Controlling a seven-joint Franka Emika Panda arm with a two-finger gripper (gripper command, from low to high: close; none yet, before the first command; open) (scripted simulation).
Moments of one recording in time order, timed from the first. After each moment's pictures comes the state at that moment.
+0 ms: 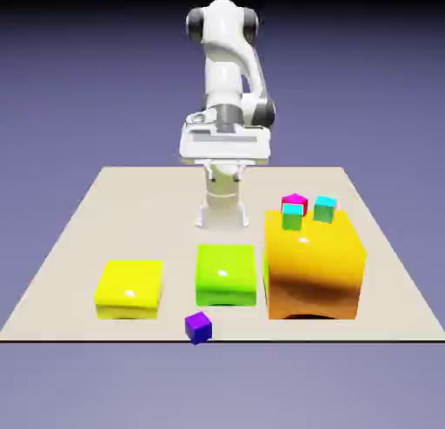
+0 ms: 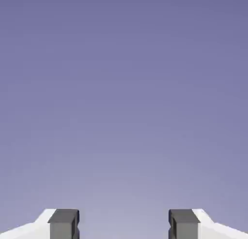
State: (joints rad) arm 0.00 -0.53 0.00 -2.78 0.01 3.00 0.77
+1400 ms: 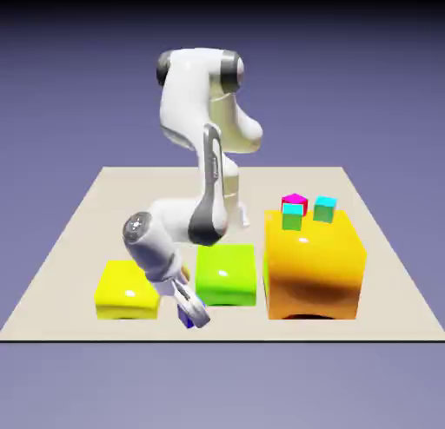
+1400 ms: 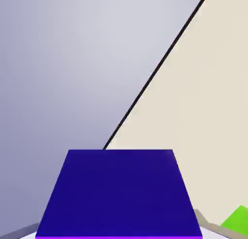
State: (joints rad) arm -0.18 0.46 0.05 -1.98 0.29 2.14 1.32
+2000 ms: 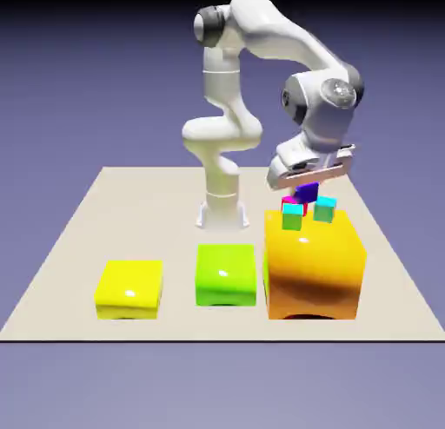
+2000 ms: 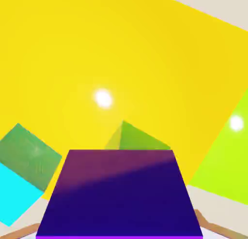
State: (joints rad) arm 0.14 -0.17 0.31 -2.16 0.04 1.60 0.74
